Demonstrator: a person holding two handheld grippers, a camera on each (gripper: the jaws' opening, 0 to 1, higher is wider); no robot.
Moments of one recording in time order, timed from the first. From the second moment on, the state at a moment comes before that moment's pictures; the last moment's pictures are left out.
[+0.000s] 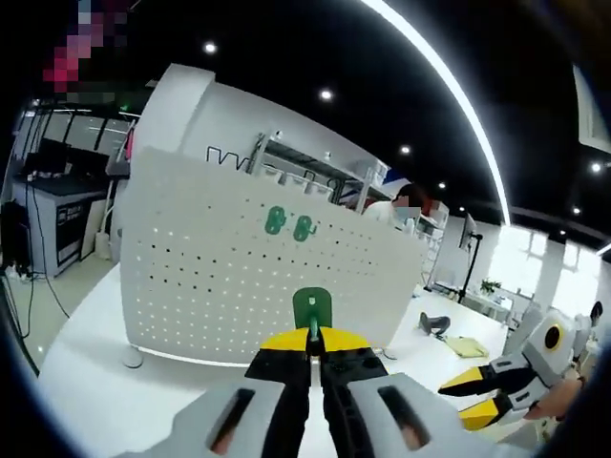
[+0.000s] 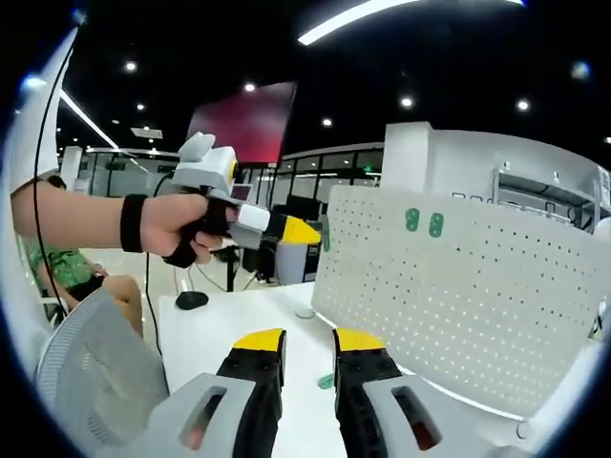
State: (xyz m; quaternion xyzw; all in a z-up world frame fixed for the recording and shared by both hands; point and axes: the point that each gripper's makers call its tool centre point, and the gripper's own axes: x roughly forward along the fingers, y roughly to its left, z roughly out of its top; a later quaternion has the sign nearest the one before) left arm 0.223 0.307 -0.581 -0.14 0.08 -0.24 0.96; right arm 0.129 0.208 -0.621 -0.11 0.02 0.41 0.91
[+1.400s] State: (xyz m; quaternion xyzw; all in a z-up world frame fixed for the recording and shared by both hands) left arm 0.304 0.321 -0.555 -0.03 0.09 -0.13 0.99; right arm 0.138 0.201 -0.636 -0.06 0.04 0.40 0.91
